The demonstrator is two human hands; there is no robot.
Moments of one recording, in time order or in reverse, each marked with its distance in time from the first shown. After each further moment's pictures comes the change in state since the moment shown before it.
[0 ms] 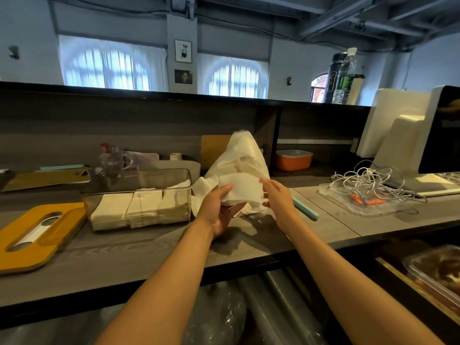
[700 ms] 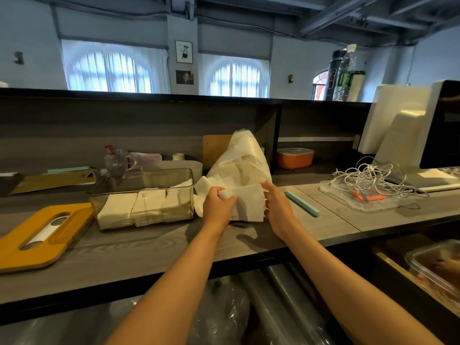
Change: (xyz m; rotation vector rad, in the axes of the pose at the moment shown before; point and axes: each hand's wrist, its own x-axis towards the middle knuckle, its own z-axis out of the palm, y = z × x) left_hand 0.000 -0.012 -0.007 0.924 0.294 0.373; right_hand -0.019 0.015 0.004 0.208 -0.089 0.051
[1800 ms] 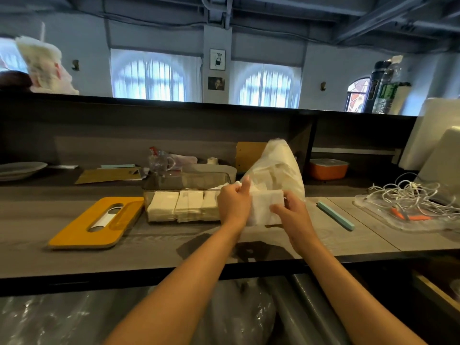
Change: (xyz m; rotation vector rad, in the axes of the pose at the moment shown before) left_hand -0.018 0.037 -0.048 0.066 0.198 0.106; right_hand -0.059 -0.021 0.045 -0.215 -0.133 -0.217
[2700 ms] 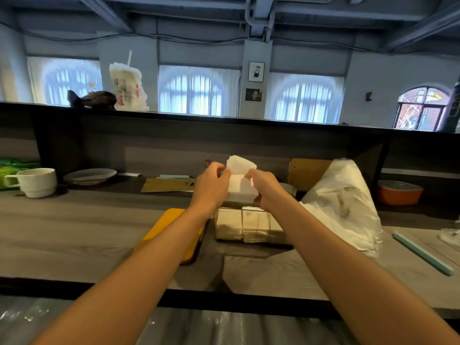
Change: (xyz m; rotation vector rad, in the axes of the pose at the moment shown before) left_hand 0.085 0.005 -0.206 0.256 0.023 0.094; right_hand 0.075 -0.099 0.219 -0.039 -0.099 0.428
